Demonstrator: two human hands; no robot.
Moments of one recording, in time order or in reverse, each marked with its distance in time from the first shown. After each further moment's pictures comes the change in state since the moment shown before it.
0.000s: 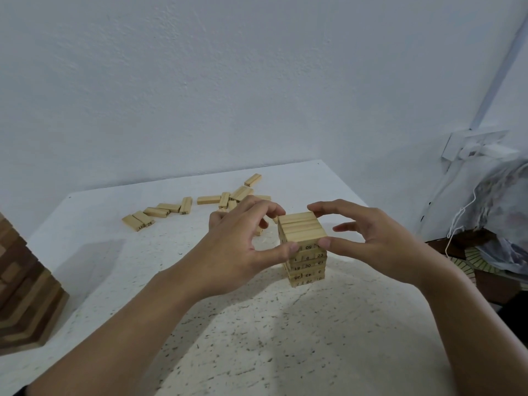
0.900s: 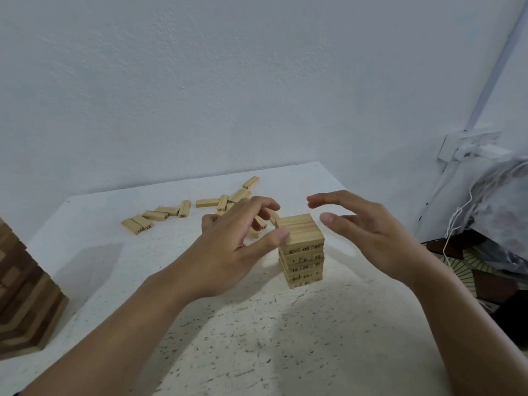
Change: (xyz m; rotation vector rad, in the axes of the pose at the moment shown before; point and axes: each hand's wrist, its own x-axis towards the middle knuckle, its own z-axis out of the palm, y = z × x) left_hand -0.002 -0.009 -0.002 -0.064 0.047 0.048; right_hand -0.001 -0.011 0.004 0.153 0.167 -0.027
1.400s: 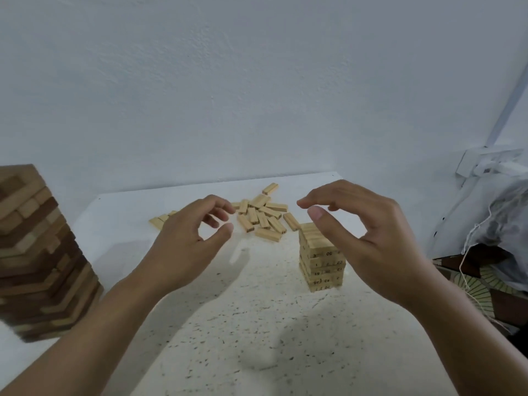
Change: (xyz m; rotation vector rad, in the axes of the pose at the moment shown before) left_hand -0.035 -0.041 -0.045 -0.019 0.345 -0.131; right_hand -0.004 -0.066 0.039 -0.163 0.228 -0.377
